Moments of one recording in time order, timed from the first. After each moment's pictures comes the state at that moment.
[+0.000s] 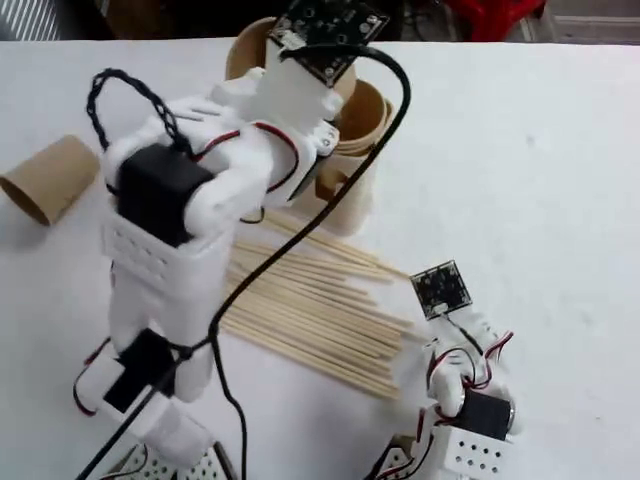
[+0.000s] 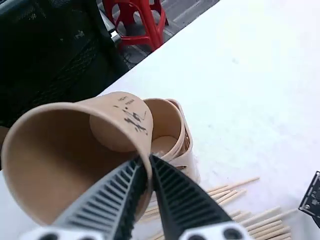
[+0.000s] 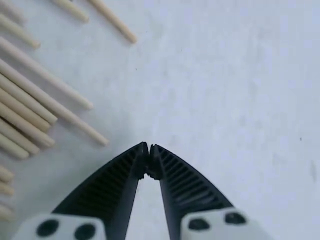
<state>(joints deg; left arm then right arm) 25.2 6.3 -62.2 102.0 -13.2 12.0 -102.9 96.4 69.6 38.8</state>
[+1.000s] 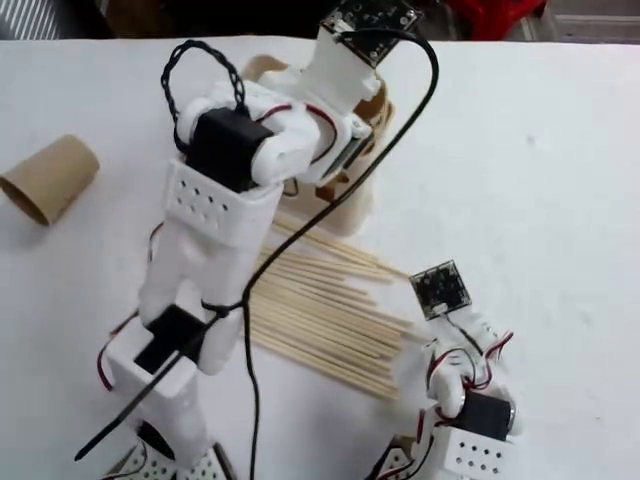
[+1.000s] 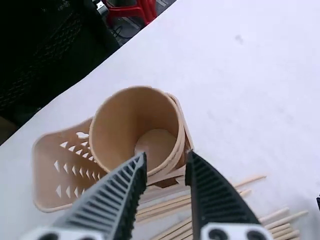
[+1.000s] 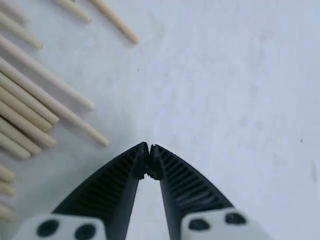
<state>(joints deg) 25.1 16.7 -62.2 97.7 -13.2 11.7 -102.9 96.4 69.6 38.8</state>
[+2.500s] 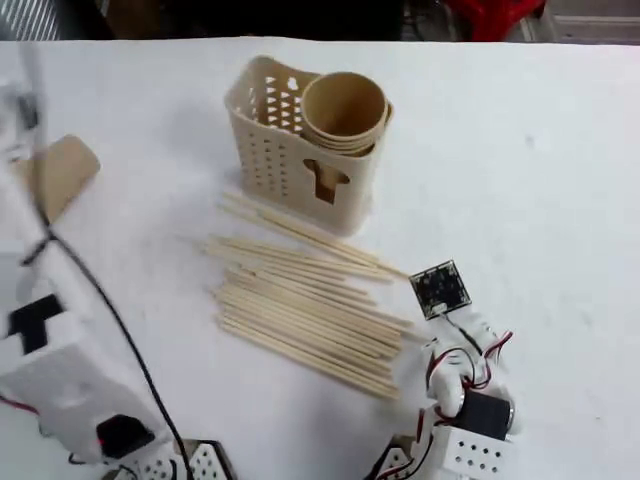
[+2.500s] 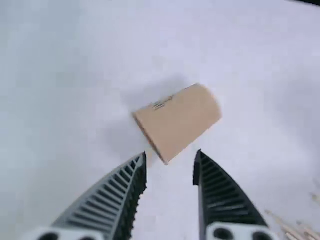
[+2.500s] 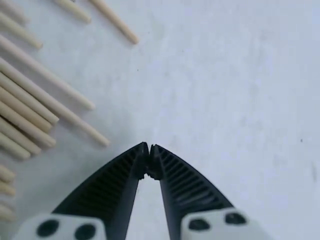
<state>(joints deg) -36.4 21.1 -54.2 96.8 -7.2 11.7 -102.9 96.4 69.6 38.8</state>
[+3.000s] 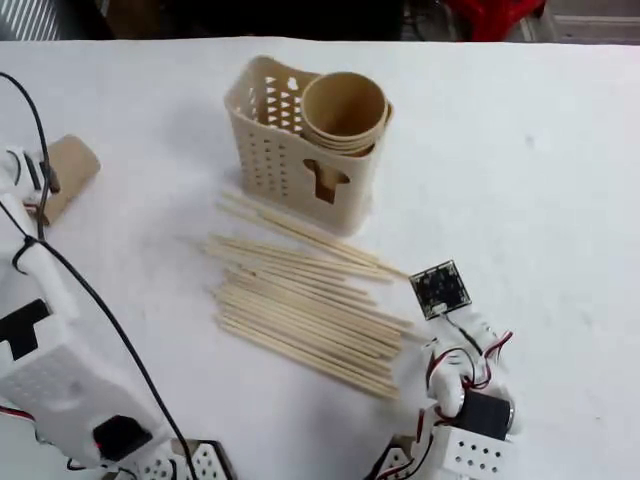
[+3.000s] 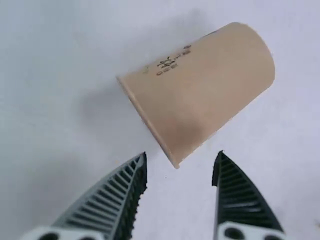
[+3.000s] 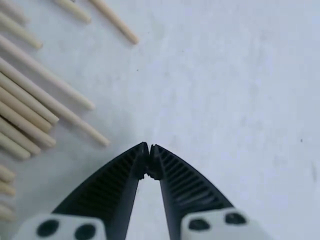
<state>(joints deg) -40.2 21.1 -14.1 68.2 -10.0 11.7 -102.9 96.4 69.6 38.8</state>
